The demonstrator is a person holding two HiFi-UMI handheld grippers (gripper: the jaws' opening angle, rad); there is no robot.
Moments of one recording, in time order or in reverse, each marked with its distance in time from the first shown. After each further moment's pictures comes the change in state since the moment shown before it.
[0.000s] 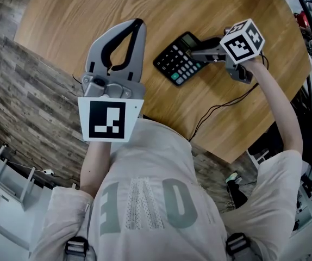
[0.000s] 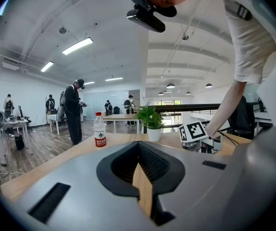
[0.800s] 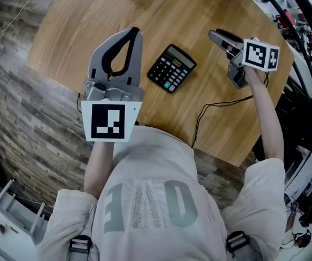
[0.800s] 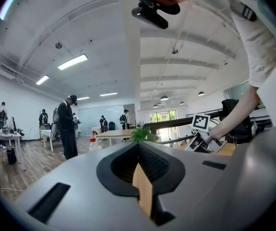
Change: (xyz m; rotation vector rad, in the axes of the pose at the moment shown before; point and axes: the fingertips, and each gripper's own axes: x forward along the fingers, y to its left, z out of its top) left arm -0.030 -0.007 0.076 0.058 -0.181 -0.034; right arm -0.173 0.003 0.035 0.175 -0.810 -0.472
